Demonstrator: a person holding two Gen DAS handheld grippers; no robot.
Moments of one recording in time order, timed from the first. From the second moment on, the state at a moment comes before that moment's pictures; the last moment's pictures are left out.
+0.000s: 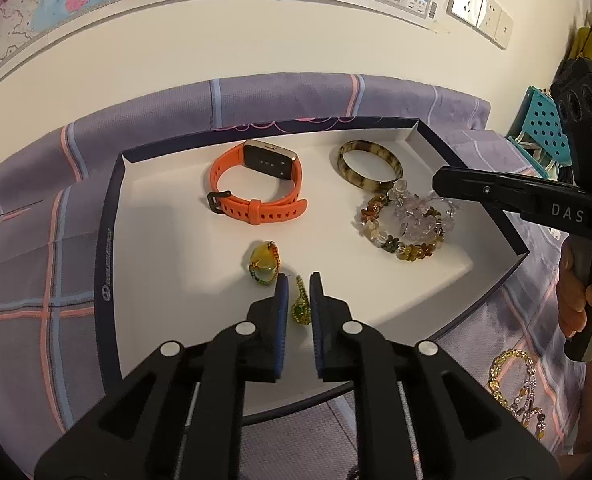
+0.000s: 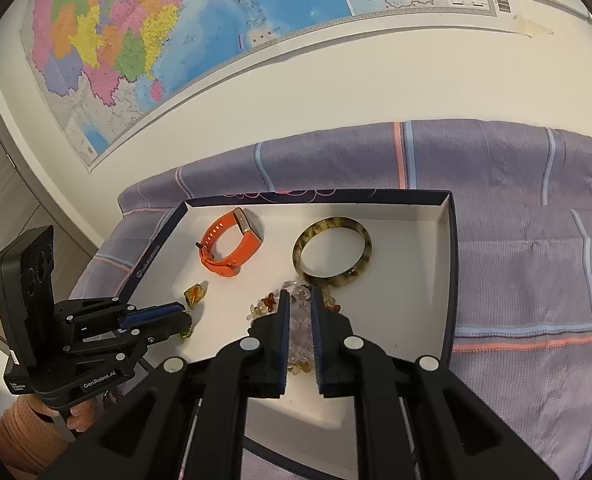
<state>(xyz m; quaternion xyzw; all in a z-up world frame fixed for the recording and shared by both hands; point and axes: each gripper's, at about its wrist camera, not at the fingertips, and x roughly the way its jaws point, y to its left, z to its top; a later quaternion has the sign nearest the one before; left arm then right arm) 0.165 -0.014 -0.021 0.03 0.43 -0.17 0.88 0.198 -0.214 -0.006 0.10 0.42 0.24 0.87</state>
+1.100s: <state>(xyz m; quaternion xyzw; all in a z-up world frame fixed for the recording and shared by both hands) 0.062 0.020 0.027 0.01 0.35 -0.17 0.92 0.064 -0.224 -0.003 0.02 0.42 0.28 0.86</state>
